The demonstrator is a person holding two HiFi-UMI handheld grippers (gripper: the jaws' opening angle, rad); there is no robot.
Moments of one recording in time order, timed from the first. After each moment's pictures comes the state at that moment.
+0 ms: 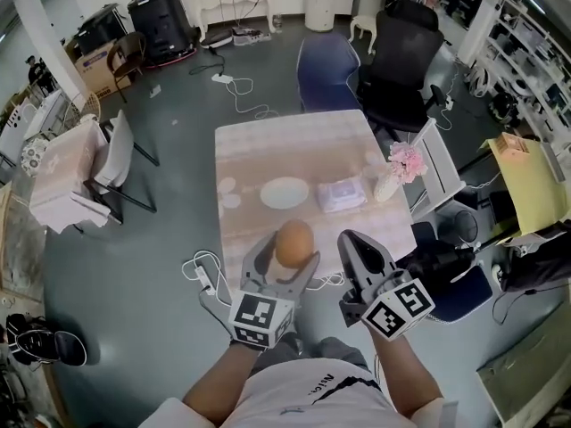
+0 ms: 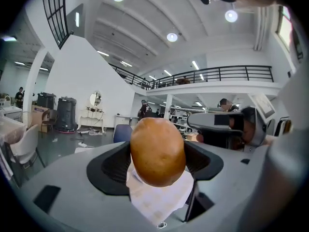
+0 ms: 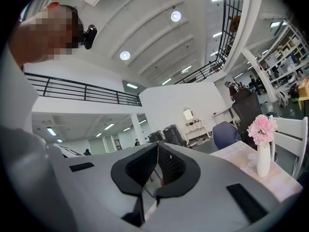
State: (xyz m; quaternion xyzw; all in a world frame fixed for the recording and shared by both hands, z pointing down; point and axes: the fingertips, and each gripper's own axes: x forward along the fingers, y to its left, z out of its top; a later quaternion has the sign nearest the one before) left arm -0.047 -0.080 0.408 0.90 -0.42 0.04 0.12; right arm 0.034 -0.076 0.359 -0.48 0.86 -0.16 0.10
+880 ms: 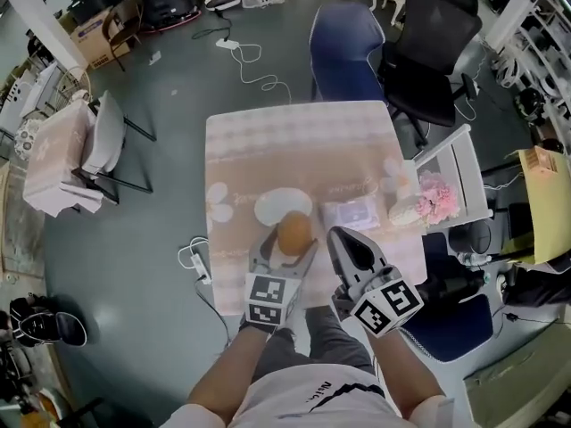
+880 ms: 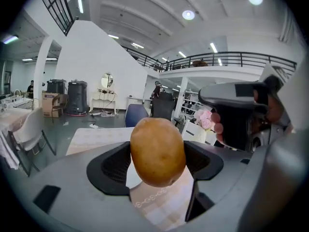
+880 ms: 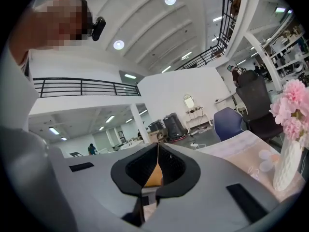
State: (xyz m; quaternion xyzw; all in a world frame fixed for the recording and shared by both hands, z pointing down) left arm -0.014 -0.237 0.544 0.85 -0.46 0.13 0.20; right arm 0.047 -0.230 0.448 -0.45 0.87 -0.20 0.05
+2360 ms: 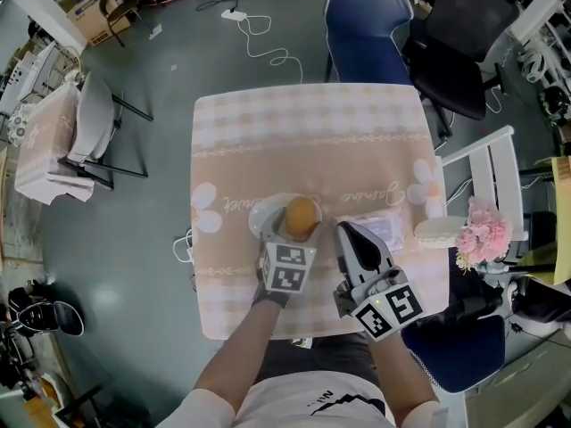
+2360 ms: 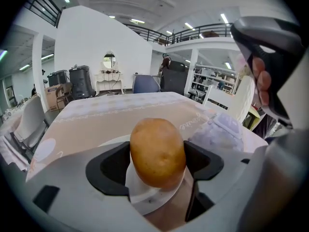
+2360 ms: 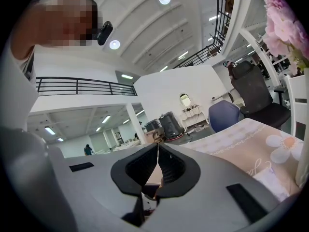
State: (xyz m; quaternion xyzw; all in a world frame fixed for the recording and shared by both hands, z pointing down) left arm -0.001 -0.340 0.741 0.80 -0.48 0.27 0.24; right arm 0.058 -0.315 0.565 -0.46 0.86 -0.21 0.06
